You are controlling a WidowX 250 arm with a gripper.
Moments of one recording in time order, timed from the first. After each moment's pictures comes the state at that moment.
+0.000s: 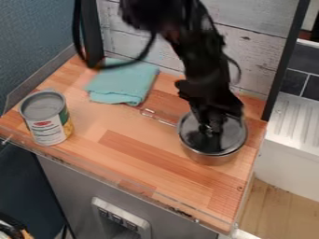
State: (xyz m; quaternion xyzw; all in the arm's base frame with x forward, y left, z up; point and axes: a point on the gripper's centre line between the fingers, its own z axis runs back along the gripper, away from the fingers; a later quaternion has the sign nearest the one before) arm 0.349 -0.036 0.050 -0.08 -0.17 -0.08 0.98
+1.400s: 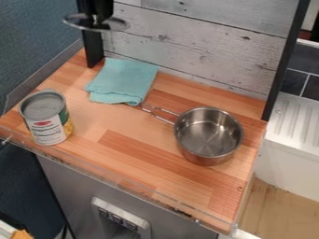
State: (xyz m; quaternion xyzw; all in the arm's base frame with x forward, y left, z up) arm 0.358 0.142 0.135 0.01 -0.04 -0.03 1.00
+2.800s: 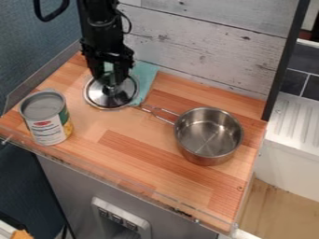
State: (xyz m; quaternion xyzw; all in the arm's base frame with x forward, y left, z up) arm 0.367 0.145 0.031 0.01 -0.04 0.03 1.00
